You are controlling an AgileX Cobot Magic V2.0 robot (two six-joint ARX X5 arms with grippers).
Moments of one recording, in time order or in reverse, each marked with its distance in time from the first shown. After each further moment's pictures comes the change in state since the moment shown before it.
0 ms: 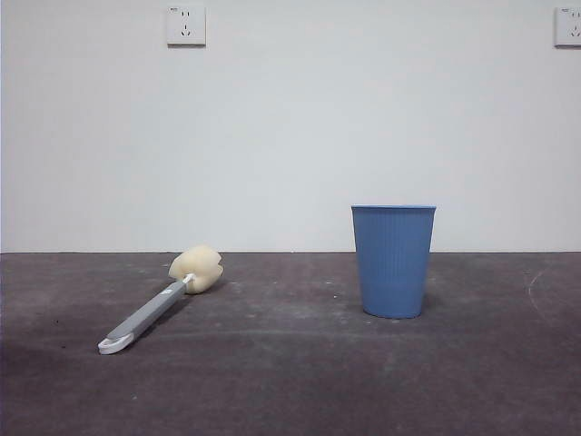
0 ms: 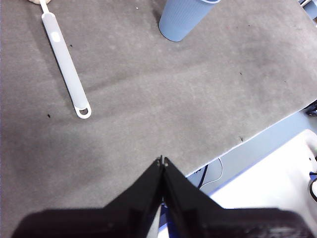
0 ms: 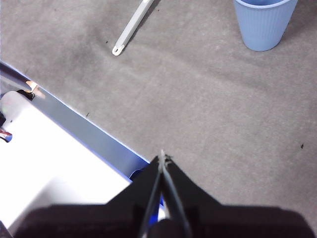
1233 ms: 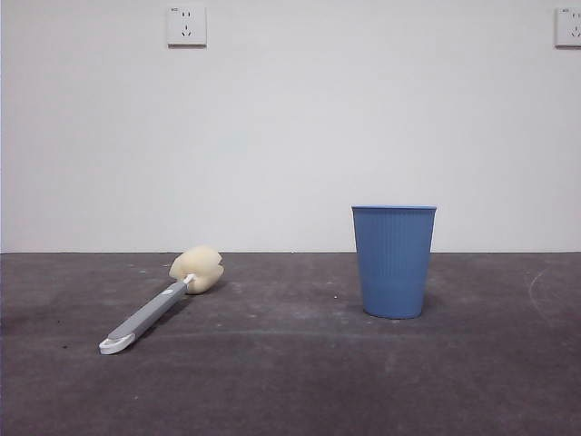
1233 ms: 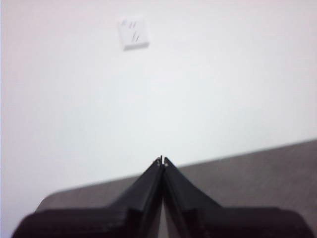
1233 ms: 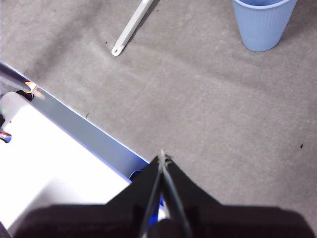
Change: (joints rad) left arm 0.521 -0.222 -0.138 0.715 -0.182 0.567; right arm 0.000 0.000 0.000 0.000 0.000 0.000
